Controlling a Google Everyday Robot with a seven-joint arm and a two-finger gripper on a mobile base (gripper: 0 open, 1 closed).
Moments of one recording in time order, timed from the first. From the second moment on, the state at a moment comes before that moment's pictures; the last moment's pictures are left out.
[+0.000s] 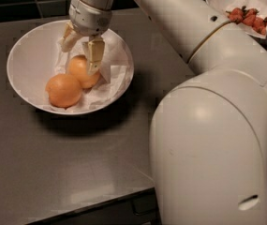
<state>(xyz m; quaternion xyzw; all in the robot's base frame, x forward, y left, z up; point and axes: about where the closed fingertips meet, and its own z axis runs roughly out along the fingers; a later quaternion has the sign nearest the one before) 0.607 0.132 0.918 -0.91 0.36 0.12 0.17</state>
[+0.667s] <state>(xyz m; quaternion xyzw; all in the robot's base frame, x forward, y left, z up) 0.600 0.131 0.909 -0.91 0.37 0.13 0.17</state>
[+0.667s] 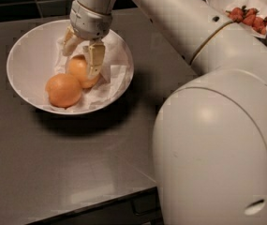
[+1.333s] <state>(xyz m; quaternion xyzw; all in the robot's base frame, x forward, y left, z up) 0.594 0.129 0.899 -0.90 0.38 0.13 0.15</state>
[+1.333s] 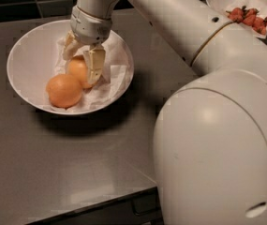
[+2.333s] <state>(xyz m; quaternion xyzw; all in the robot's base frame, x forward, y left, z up) 0.598 0.131 0.888 -0.91 0.38 0.13 0.14</state>
